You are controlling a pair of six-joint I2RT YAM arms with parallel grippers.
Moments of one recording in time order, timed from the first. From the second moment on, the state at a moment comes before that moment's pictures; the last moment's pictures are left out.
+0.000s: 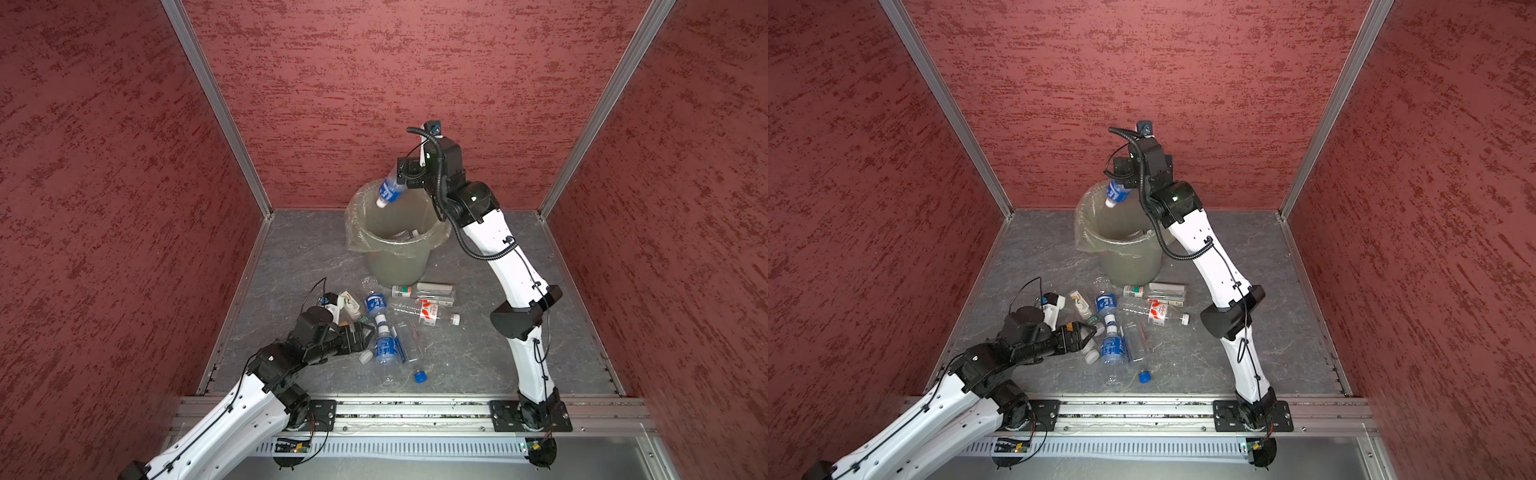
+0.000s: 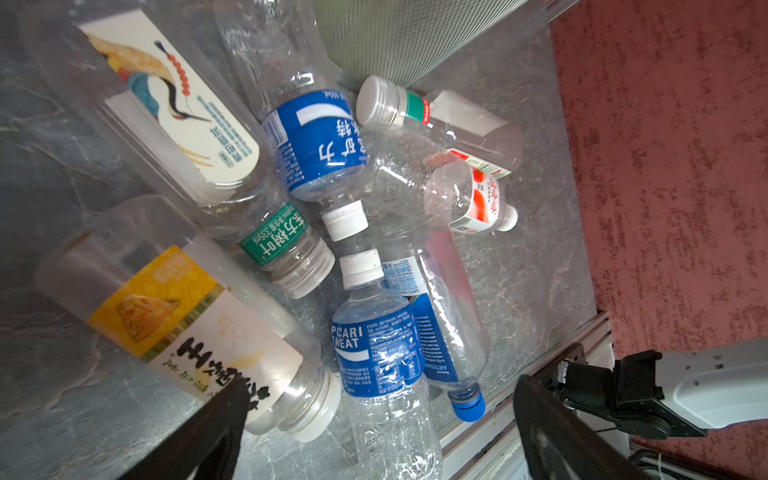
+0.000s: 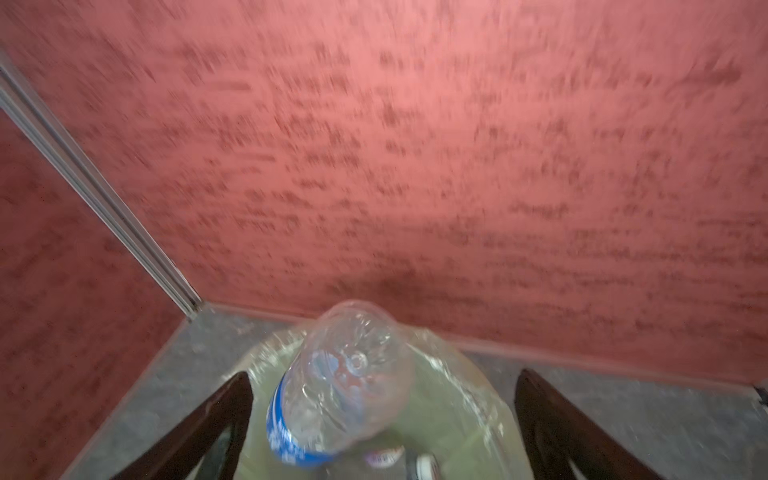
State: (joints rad) left arm -0.63 0.55 0.49 -0.62 0.16 -0.77; right arm 0.63 2.13 2.62 -0.80 0.40 0.22
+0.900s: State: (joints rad) left arm -0.62 0.71 0.64 -0.69 0.06 -0.77; right arm 0.63 1.35 1.52 -0.65 0.29 0.24
